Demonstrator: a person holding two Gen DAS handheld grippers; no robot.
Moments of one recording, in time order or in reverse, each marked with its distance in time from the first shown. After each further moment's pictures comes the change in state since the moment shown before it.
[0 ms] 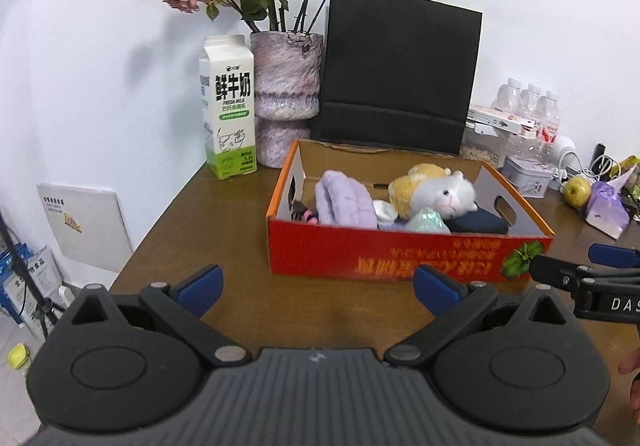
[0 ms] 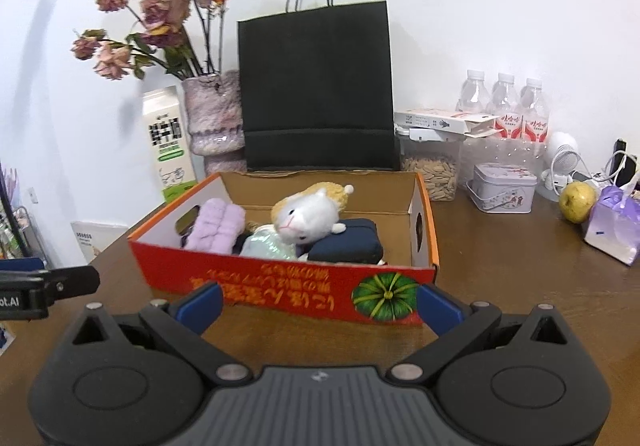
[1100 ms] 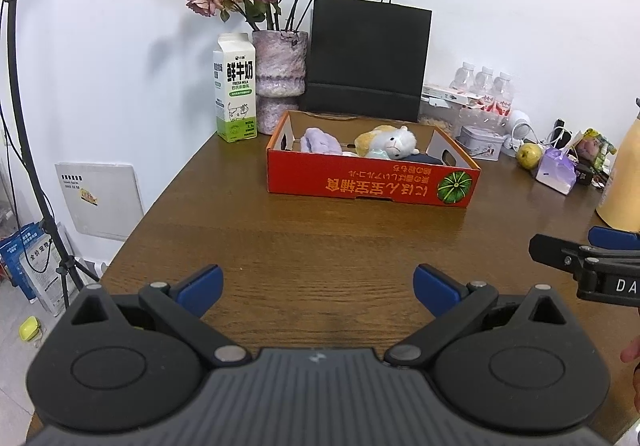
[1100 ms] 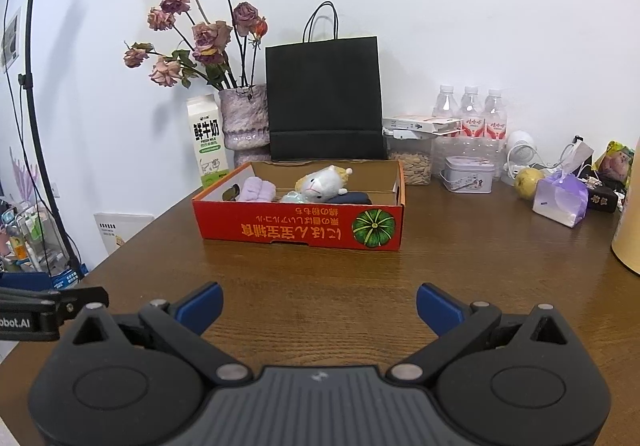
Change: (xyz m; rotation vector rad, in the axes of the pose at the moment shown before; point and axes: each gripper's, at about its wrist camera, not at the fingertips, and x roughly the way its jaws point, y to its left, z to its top) left arm -0.138 -0.020 -0.077 0.014 0.016 -0.019; right arm -0.154 0.016 -0.066 -0.002 -0.033 -0.002
